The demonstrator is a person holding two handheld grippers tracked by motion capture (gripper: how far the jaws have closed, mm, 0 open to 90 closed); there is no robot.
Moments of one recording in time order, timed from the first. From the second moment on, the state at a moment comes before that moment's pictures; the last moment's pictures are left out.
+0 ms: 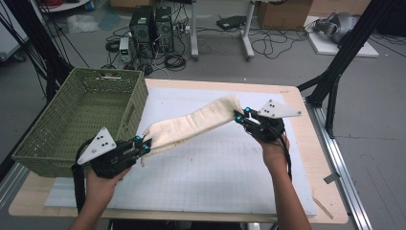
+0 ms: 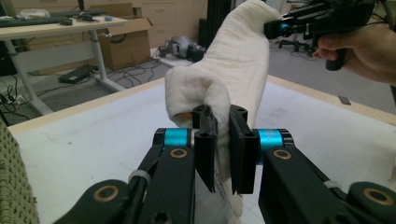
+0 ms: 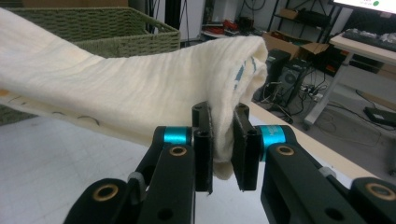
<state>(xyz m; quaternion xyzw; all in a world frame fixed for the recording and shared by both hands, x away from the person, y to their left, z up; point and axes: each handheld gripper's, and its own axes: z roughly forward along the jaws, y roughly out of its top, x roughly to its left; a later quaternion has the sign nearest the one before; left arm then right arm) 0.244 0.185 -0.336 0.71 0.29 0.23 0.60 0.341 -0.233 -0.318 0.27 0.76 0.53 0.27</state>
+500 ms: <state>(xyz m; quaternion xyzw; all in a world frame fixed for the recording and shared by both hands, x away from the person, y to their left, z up) 0.237 0.203 -0.325 0.70 0.31 0.26 0.60 0.377 -0.189 -0.295 0.26 0.76 0.53 0.28</state>
